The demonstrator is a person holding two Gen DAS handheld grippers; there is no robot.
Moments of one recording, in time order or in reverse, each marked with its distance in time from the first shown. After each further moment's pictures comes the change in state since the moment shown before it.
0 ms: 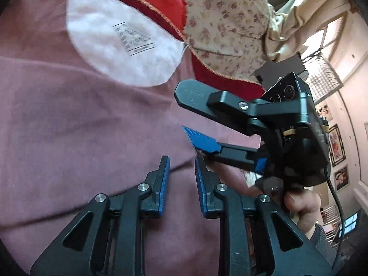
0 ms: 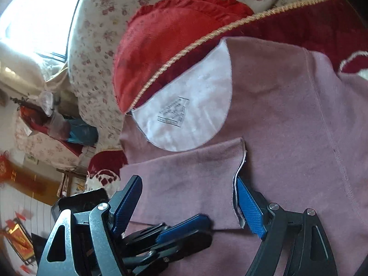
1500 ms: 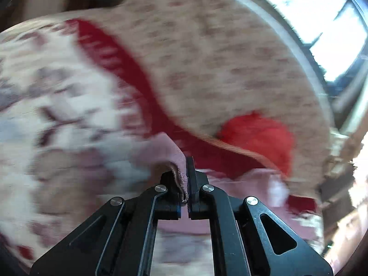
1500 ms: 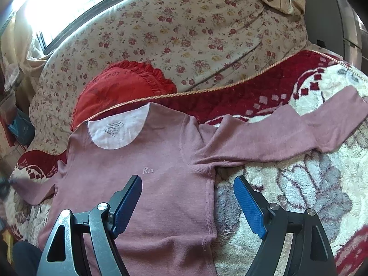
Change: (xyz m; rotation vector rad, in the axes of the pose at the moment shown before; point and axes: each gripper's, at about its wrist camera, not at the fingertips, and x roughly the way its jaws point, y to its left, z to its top) left arm -0.402 0.165 -0.023 -0.282 -0.596 0.412; right arm -0.157 0.013 -0.109 -0.264 -0.418 -0.564
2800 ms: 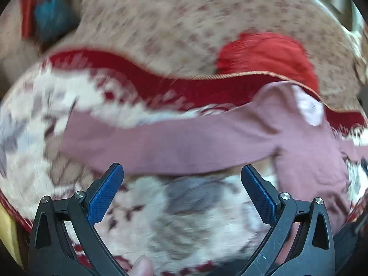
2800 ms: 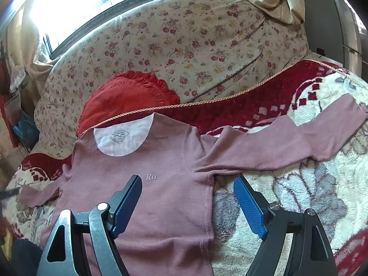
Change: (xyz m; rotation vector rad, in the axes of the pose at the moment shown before) left arm 0.021 -0.055 -0.073 0.370 0.243 0.357; right arm -0.013 -0.006 0.001 0.000 -0.059 0.026
